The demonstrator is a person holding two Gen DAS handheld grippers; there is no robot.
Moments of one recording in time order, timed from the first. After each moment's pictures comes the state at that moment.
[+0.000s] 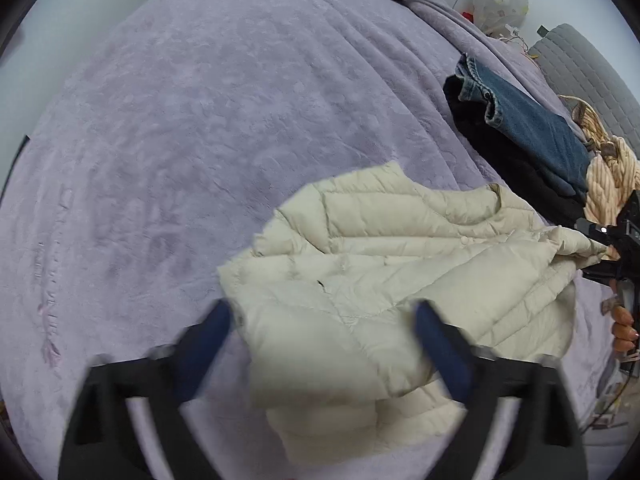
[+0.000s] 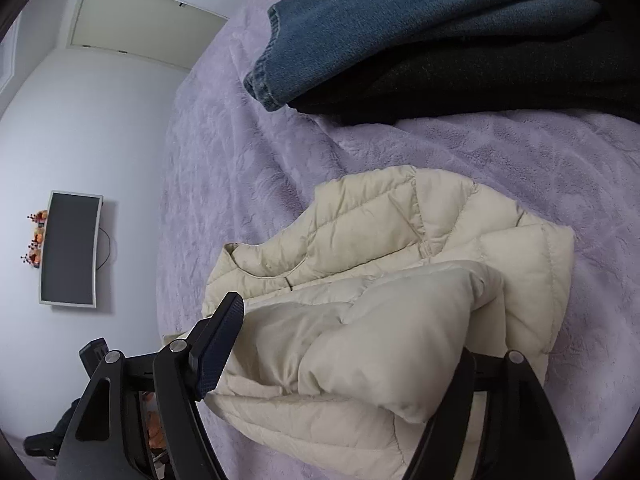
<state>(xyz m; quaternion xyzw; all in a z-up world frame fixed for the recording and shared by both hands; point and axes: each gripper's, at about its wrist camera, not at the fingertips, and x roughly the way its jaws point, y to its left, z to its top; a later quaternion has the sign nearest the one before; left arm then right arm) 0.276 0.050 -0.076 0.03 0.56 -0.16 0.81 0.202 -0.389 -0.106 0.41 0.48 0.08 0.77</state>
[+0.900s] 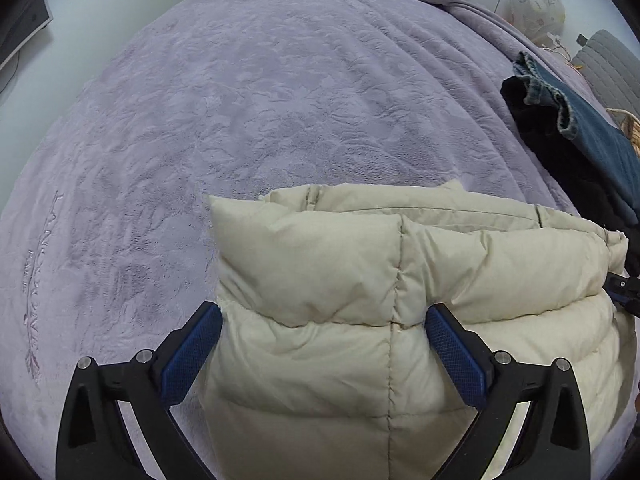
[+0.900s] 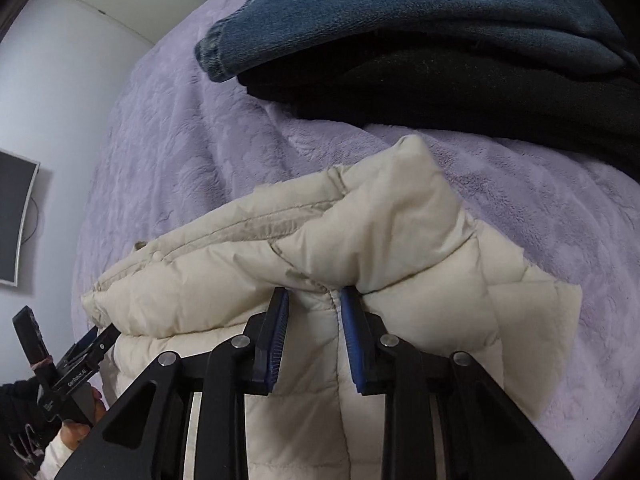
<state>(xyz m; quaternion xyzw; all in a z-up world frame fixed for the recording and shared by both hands) 0.322 0.009 -0.162 0.04 0.56 -0.08 0.83 0.244 -0.372 -0.151 0.29 0.51 -0.02 0.81</state>
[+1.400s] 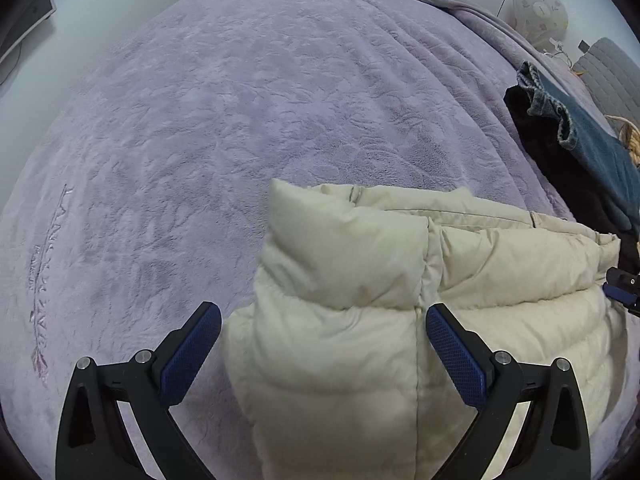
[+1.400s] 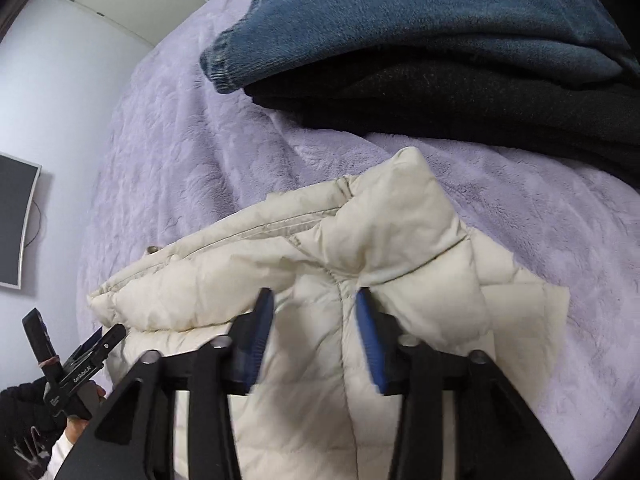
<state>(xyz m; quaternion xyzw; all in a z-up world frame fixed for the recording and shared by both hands) 0.318 0.040 -0.140 0.02 0.56 -0.10 0.82 0.230 -0.370 -0.124 0.29 0.51 -0.01 0.81</state>
